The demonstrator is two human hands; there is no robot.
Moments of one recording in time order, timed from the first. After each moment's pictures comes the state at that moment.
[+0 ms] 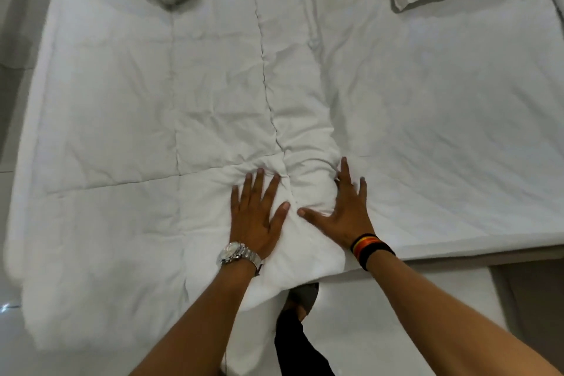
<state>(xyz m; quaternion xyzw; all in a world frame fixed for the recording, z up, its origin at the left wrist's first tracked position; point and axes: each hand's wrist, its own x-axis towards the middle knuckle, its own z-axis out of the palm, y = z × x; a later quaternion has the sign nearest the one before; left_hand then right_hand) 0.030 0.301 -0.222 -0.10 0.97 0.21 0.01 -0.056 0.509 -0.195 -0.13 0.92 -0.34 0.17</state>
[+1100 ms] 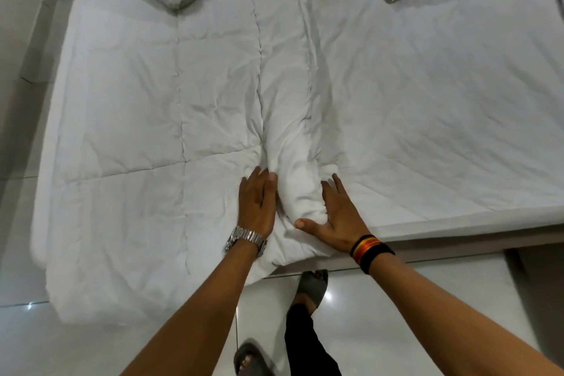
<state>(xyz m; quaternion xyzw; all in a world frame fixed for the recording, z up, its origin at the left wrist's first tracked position) 0.040 0.326 -0.178 -0.23 0.85 0.48 -0.05 0.000 0.517 -0.174 -0.21 0.87 -0.39 0.21</state>
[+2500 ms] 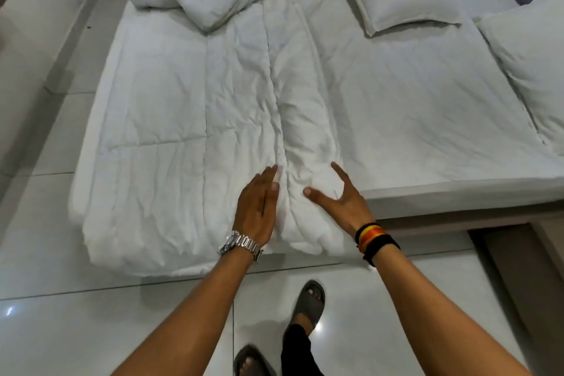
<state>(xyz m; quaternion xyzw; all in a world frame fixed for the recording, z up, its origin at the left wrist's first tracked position) 0.200 0.325 -0.116 -0.13 0.86 0.48 -0.07 0.127 0.528 -0.088 -0.01 0.84 -0.50 0.22</state>
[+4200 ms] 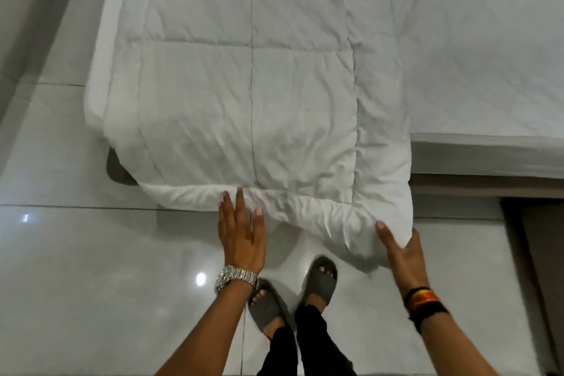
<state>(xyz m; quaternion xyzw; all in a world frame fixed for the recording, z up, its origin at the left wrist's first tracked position) 0.404 0.286 -0.278 -0.37 0.83 0.41 -0.02 0.313 0.567 -0.218 0.22 0.81 -0.52 0.18</state>
